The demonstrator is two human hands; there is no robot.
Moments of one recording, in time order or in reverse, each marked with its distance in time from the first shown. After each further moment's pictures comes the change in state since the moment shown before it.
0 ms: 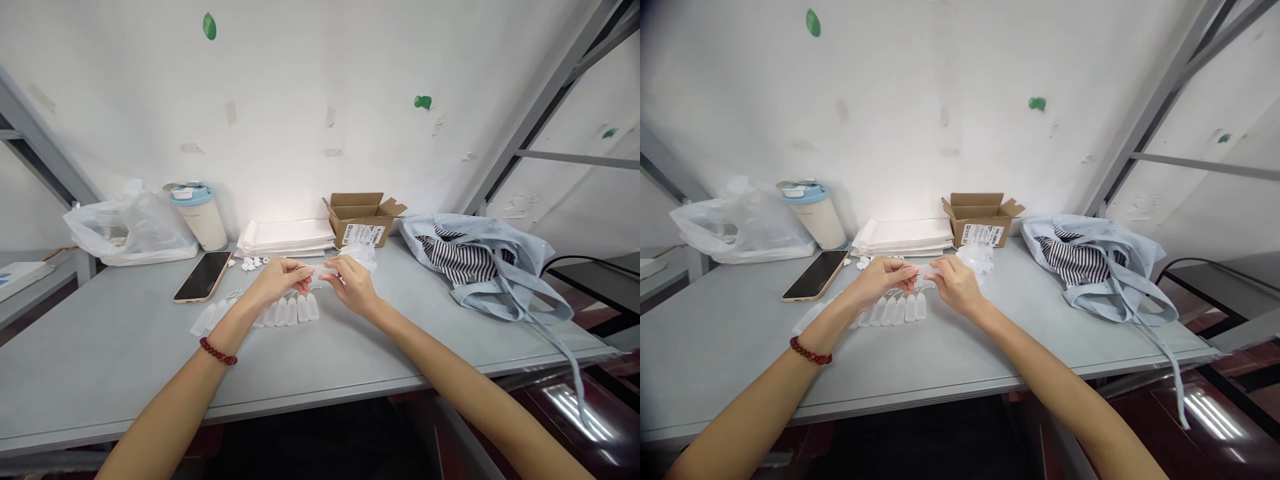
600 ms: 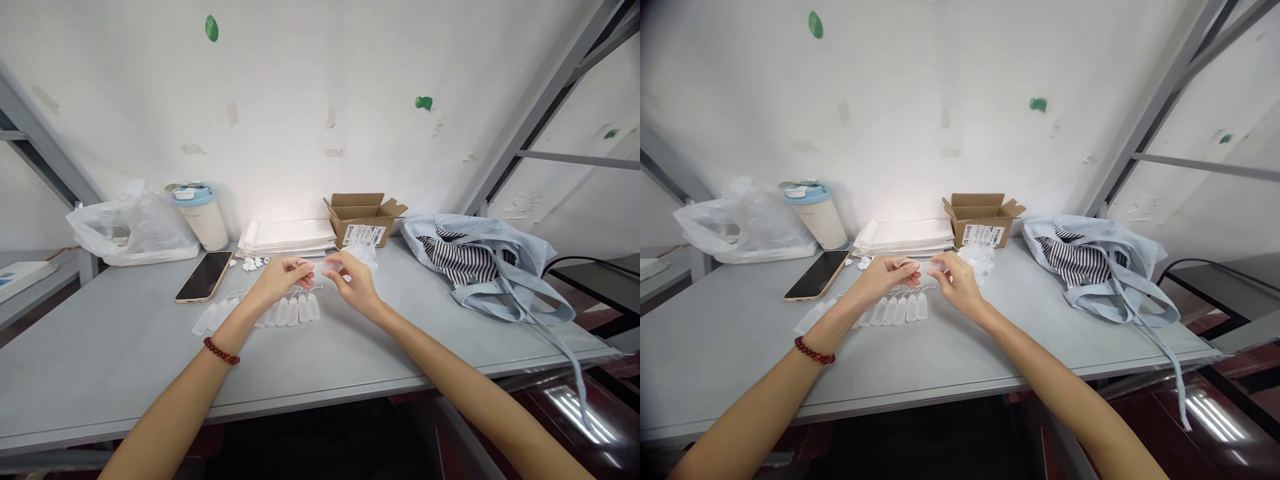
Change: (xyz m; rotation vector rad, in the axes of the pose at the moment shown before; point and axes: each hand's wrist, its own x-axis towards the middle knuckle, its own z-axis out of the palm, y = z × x) left_hand 0.001 0.001 0.005 0.040 0.098 0.059; right_hand 0.009 -0.012 -0.009 0.303 -0.071 0.346
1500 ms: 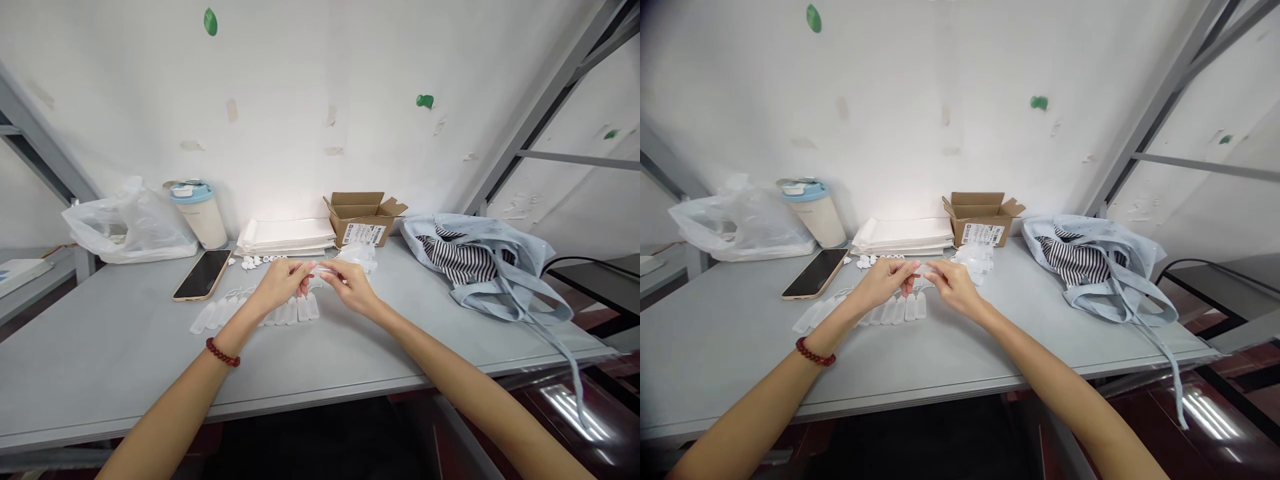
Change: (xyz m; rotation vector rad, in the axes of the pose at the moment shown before) left_hand -0.005 0.006 0.007 0.326 -0.004 0.101; right_hand 0.000 -0.002 -0.001 0.073 -0.169 0.073
